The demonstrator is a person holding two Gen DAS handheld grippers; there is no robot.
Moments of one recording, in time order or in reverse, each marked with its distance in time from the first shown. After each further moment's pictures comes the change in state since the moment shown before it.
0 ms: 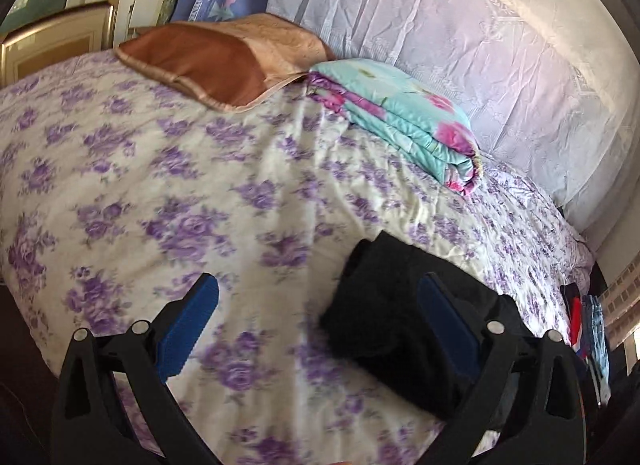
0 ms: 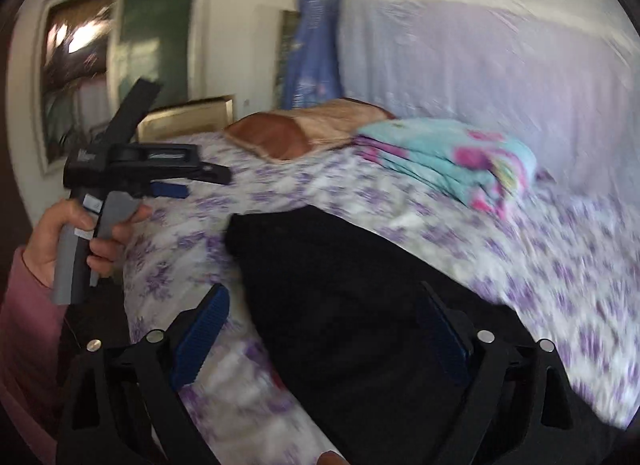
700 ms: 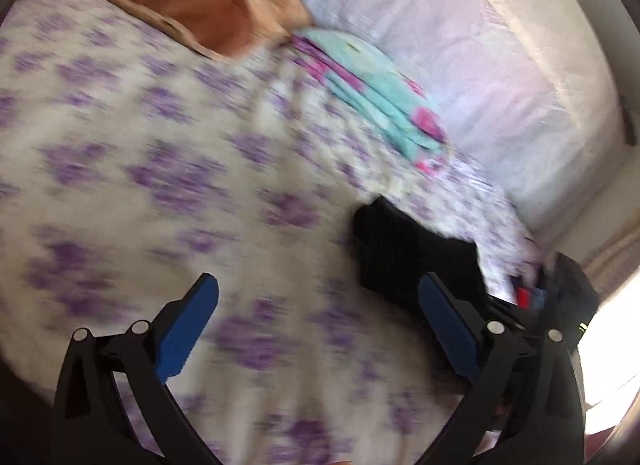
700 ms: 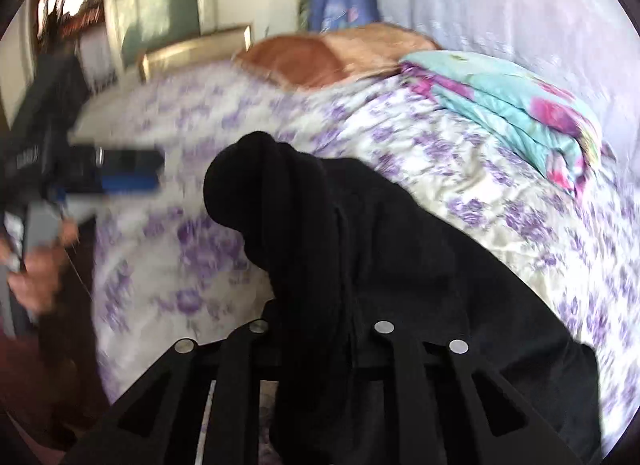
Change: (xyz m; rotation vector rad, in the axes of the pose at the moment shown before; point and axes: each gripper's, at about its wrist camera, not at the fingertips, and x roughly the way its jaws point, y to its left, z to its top) left arm 0.021 0.041 -0.012 -0.085 0.140 -0.302; right arm 0.119 -0.009 0.025 0.039 0.250 0.111
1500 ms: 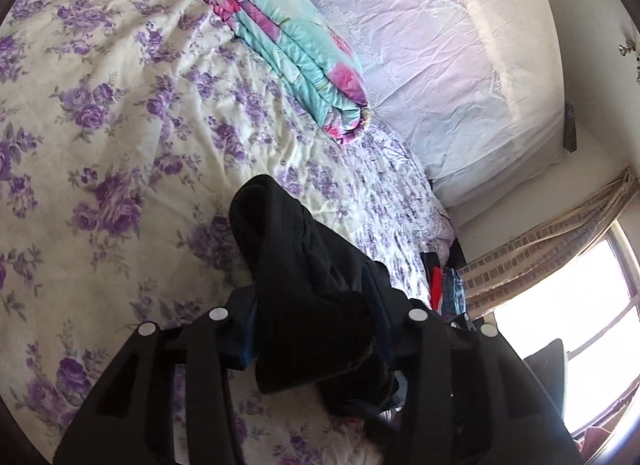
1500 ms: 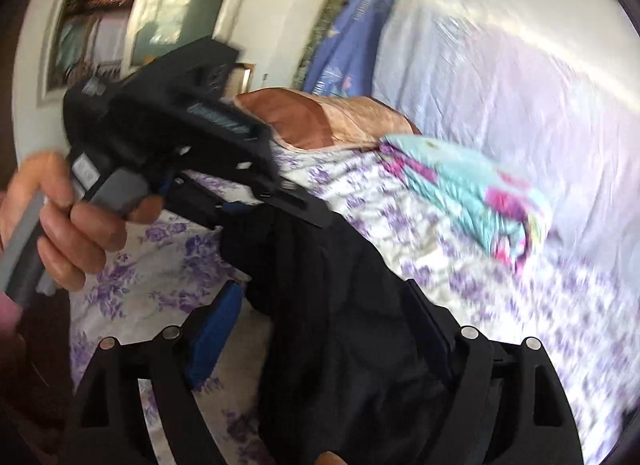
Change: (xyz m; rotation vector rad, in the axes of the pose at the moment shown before) left arm 0.073 -0.033 0.019 -0.051 0.132 -0.302; right arm -0.029 0.045 -0.017 -0.258 -0.217 -0.224
